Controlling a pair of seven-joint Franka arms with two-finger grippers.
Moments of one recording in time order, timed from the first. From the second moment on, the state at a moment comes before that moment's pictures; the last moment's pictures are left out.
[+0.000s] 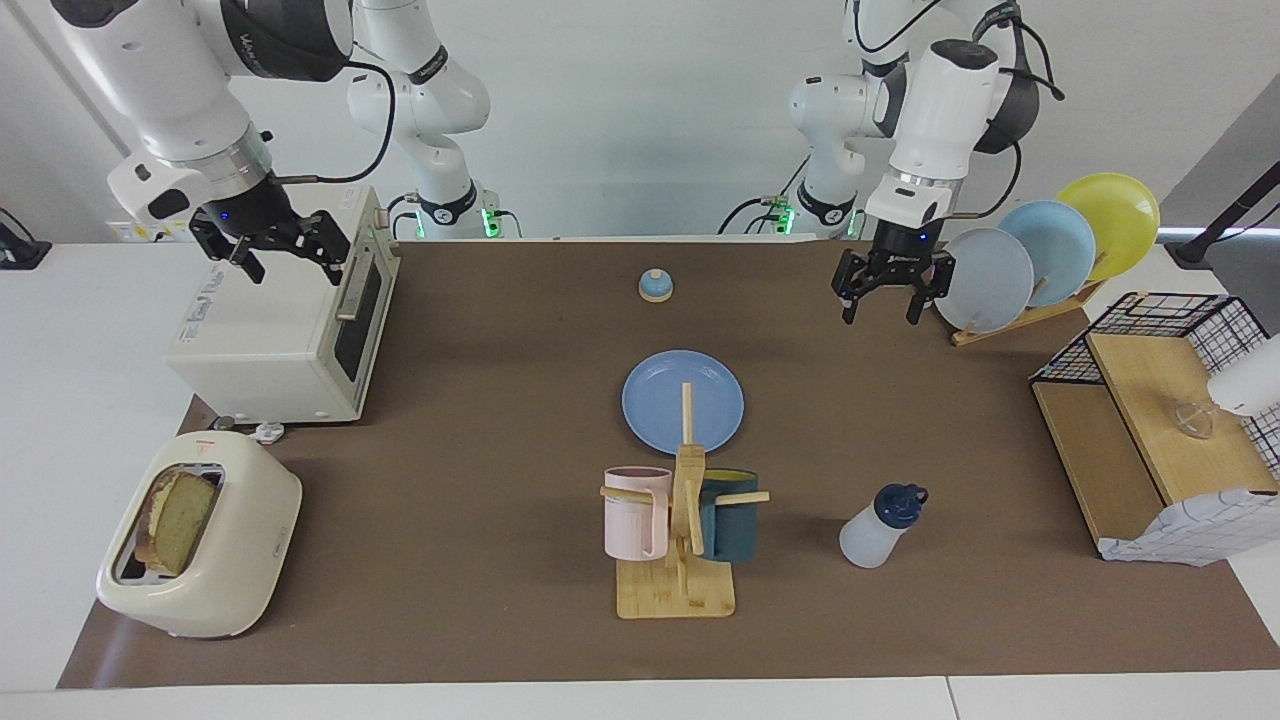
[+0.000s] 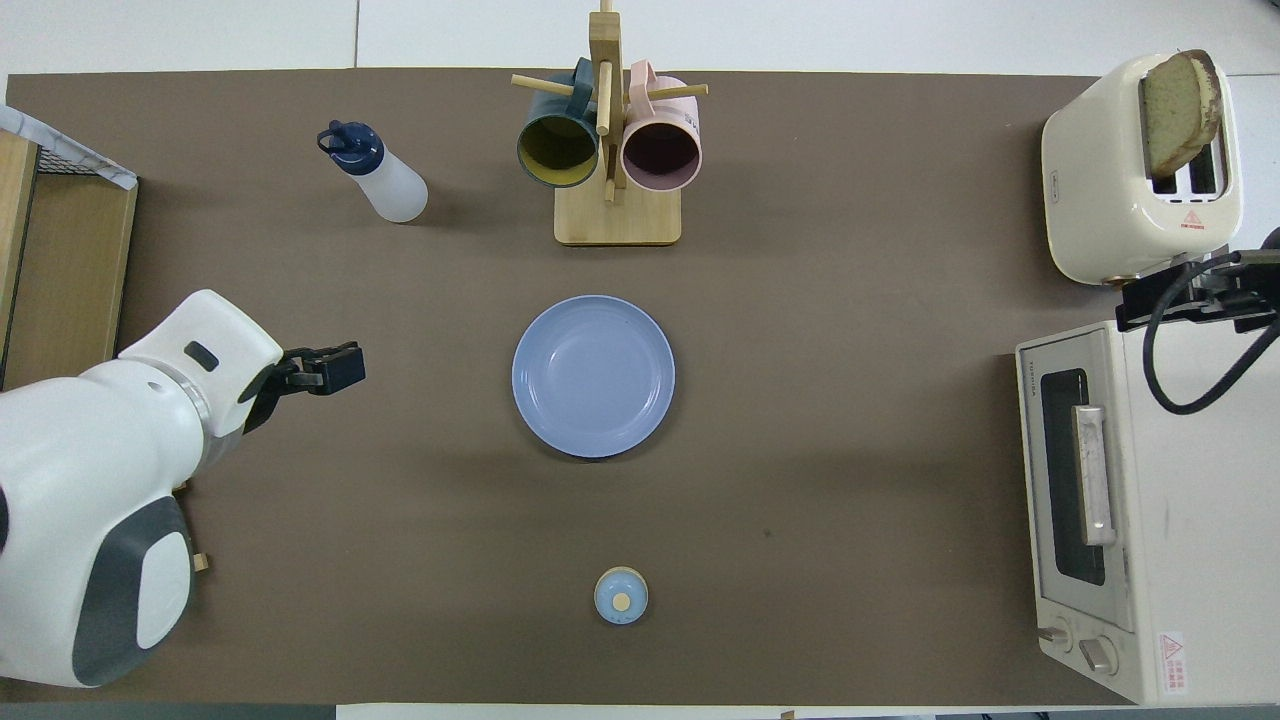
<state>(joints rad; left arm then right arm) -0.16 -0.31 -0.13 -2.39 -0.02 2.46 -0.21 0.01 -0.02 -0.03 -1.63 -0.02 1.56 0.01</state>
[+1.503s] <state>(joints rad) -0.11 0.02 -0.18 -2.57 -0.02 3.36 -0.23 -0.14 0.32 -0.05 -1.60 -0.03 2.38 -0.44</state>
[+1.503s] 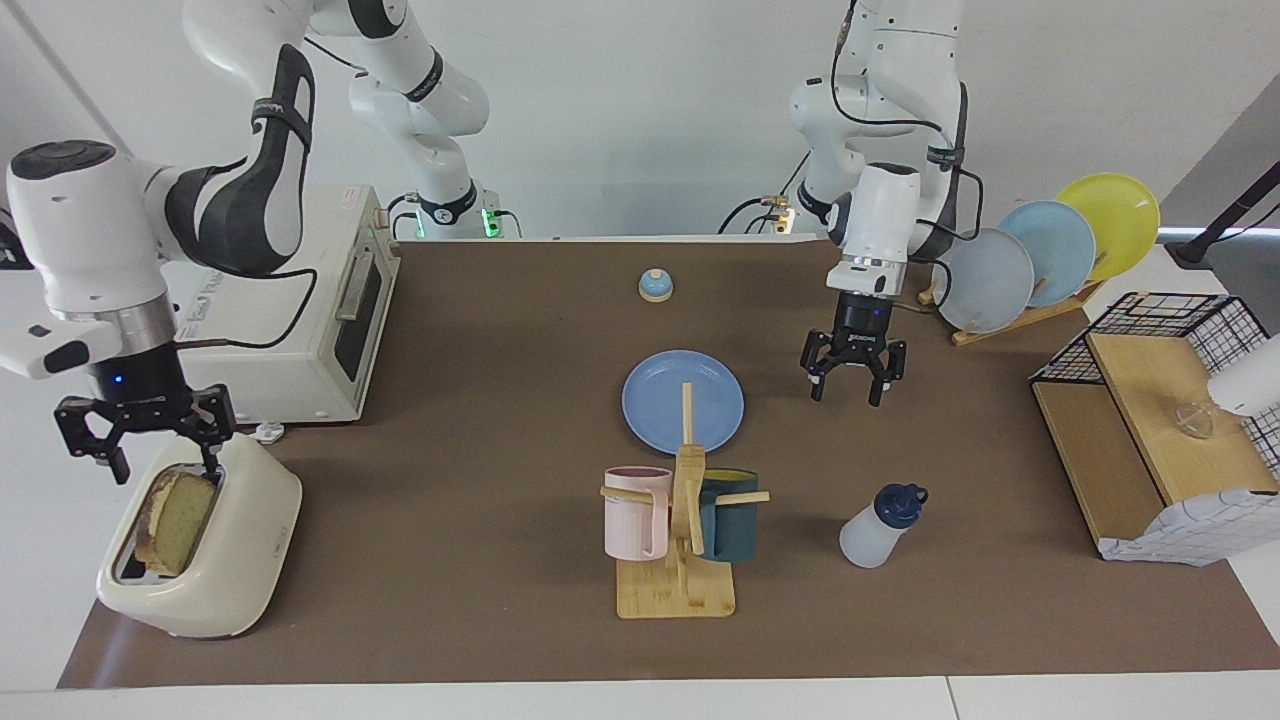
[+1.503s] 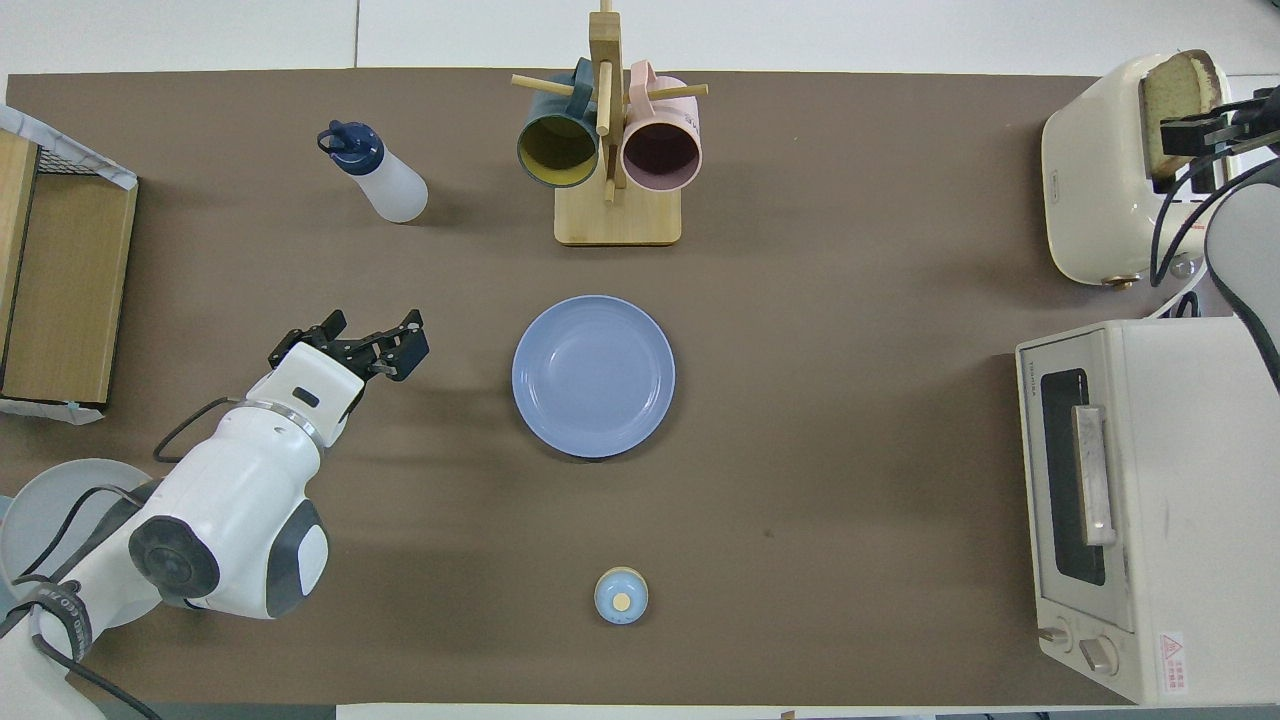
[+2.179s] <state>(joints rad) -0.11 0.13 -0.17 -2.45 -0.02 3.36 -0.23 -0.15 0.34 -0.05 -1.58 -0.12 2.41 -0.45</state>
